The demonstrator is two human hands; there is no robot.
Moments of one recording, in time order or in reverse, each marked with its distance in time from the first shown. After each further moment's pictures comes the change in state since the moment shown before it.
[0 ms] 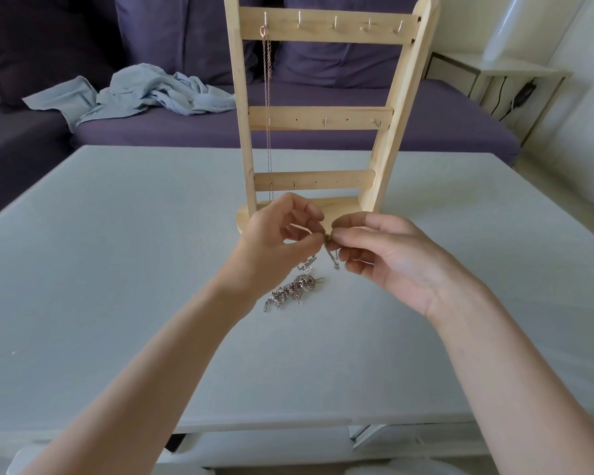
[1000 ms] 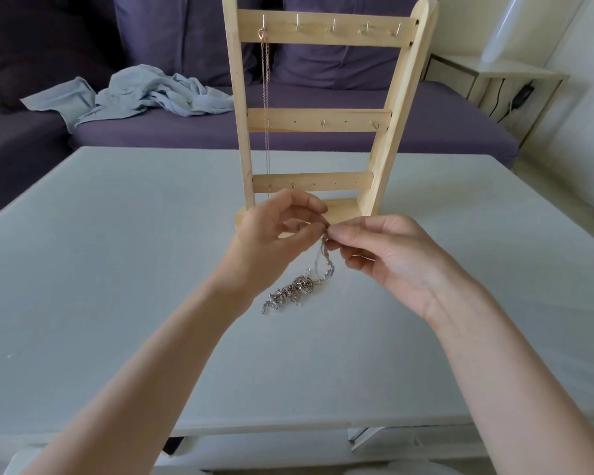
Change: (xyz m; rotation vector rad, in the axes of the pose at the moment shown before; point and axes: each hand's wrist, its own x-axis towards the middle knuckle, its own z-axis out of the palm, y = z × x) left_hand 0.002 0.006 -0.003 0.019 0.009 0.055; right_hand -0.004 -0.004 0.002 -0.030 0.014 -0.059
